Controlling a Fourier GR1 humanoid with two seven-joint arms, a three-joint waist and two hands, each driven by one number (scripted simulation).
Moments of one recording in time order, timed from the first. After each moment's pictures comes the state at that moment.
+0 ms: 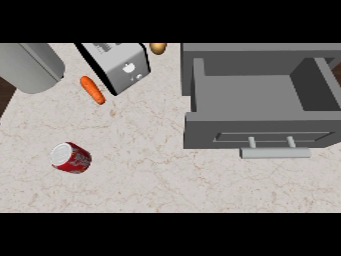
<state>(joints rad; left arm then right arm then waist) 0.01 0.80 0.23 -1.51 1.17 -0.81 0.36 0.42 -0.14 -0.44 -2.14 -0.36 0.27 0.06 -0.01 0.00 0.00</state>
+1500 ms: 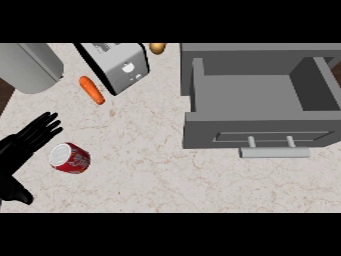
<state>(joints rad) -0.18 0.41 0.27 -1.04 0.27 -0.87 -0.12 0.43 -0.07 -0.62 -2.17 -0.42 0.45 0.11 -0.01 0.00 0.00</state>
